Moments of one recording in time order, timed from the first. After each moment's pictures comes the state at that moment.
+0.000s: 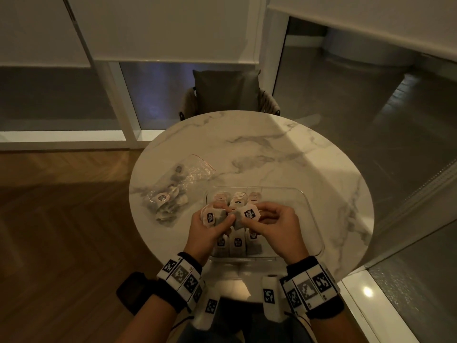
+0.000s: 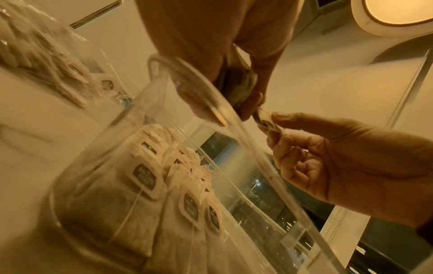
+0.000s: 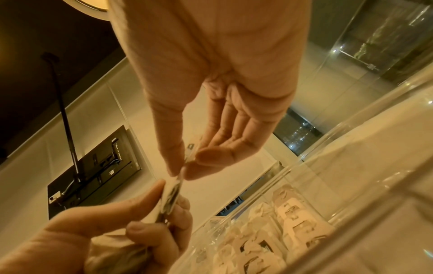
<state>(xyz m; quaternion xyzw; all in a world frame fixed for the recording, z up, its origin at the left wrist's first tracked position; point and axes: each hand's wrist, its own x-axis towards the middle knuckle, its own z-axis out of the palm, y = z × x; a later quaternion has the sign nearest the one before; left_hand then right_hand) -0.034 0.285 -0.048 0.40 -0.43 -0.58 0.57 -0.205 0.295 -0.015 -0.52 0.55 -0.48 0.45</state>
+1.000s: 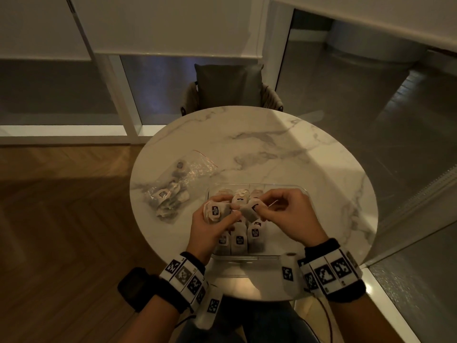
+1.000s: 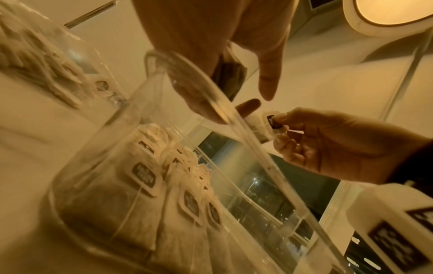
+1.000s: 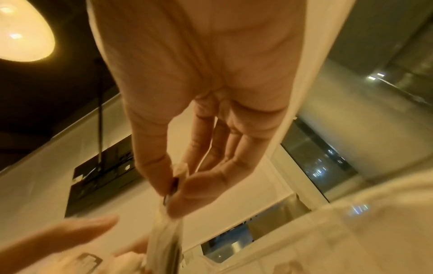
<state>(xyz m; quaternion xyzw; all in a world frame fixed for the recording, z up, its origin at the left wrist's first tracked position) -0.038 0.290 -0.040 0.42 -0.42 -0.56 0.58 -0.222 0.279 0.020 -0.65 0.55 -0.39 0.35</state>
